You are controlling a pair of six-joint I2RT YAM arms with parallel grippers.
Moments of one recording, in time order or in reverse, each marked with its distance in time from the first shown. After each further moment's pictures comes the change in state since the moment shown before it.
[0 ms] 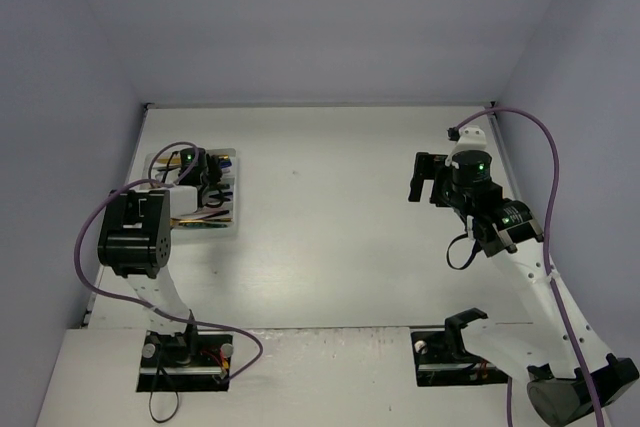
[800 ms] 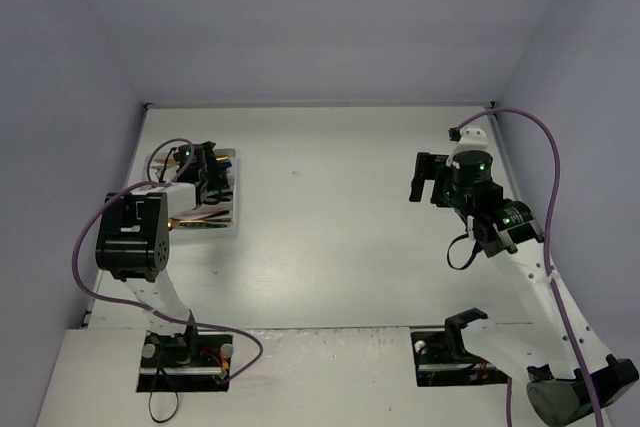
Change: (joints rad) left arm 0.003 -0.034 0.030 -0.080 0.044 -0.011; right arm -0.006 -0.003 -0.001 -0.002 0.000 0.000
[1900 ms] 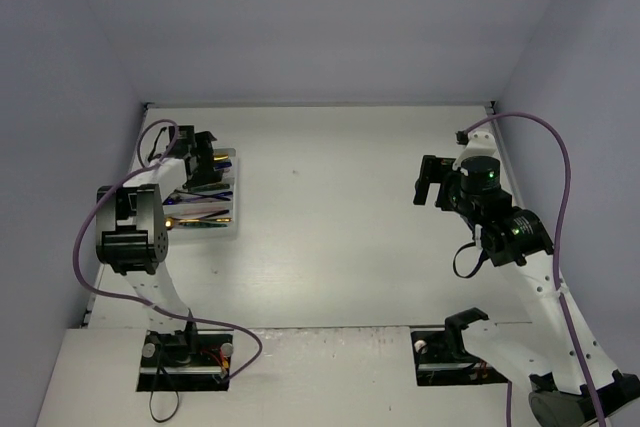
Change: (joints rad) left arm 0.056 0.059 0.265 -0.409 0.145 0.157; right arm 0.000 -0.060 -0.002 -0.023 -0.001 0.004
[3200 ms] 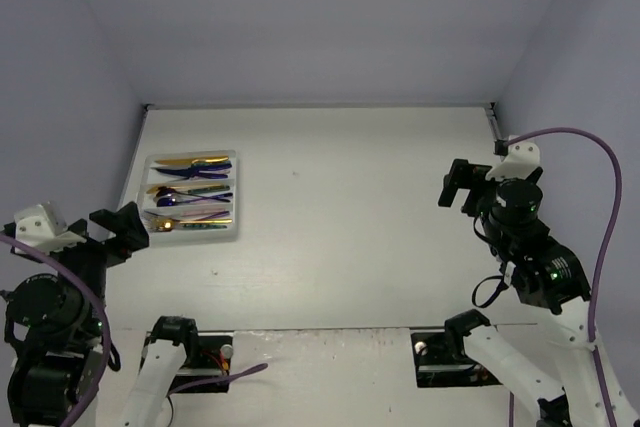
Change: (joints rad) left arm -0.124 -1.423 0.065 -0.692 -0.313 1.526; right arm 0.046 -0.169 0.063 -0.007 0.195 -0.074
